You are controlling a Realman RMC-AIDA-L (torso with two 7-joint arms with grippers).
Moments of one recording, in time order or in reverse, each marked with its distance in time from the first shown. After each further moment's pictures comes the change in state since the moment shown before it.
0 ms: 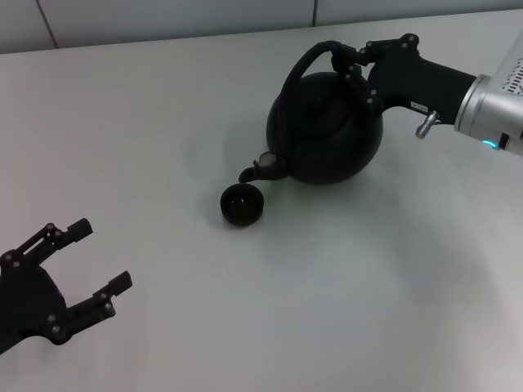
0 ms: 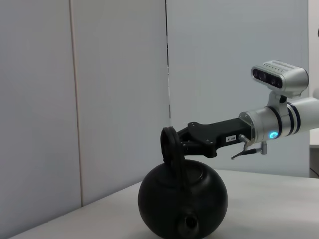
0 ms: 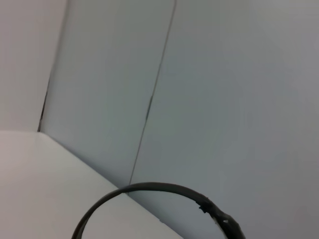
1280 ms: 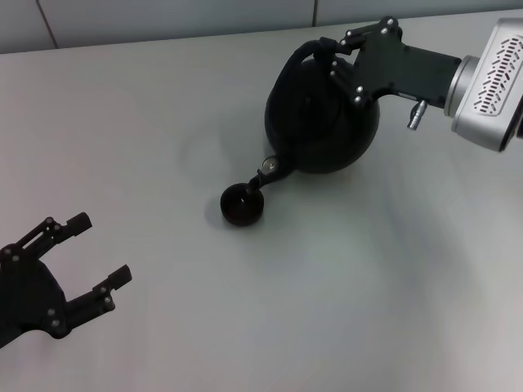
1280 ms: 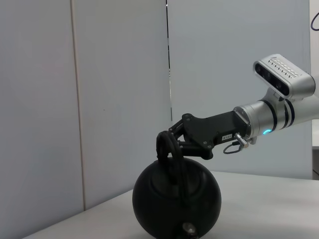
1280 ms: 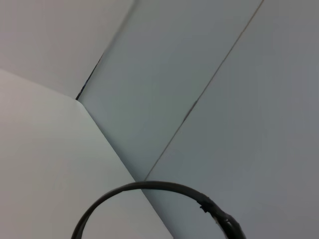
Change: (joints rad) left arm -0.008 0.001 0.000 0.000 -0.009 -0.002 0.000; right arm 0.021 0.005 -0.119 -0.090 0.008 0.006 -0.175
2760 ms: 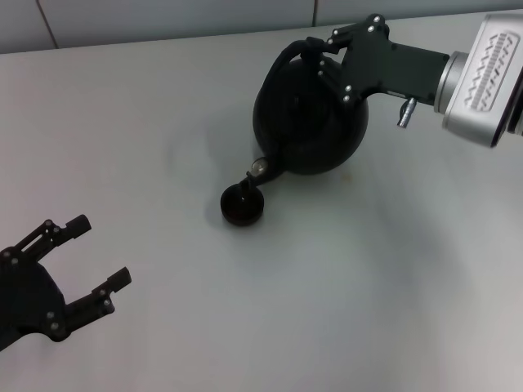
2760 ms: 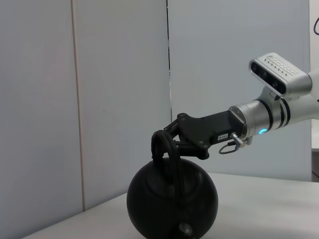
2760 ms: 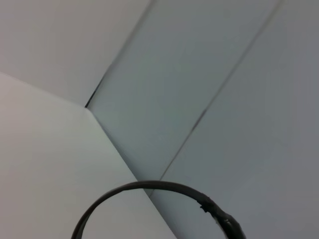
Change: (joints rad) left arm 0.007 -0.001 0.000 -0.002 -0.002 0.007 0.000; right arm 0.014 0.007 -0.036 -0.015 0.004 0.001 0.046
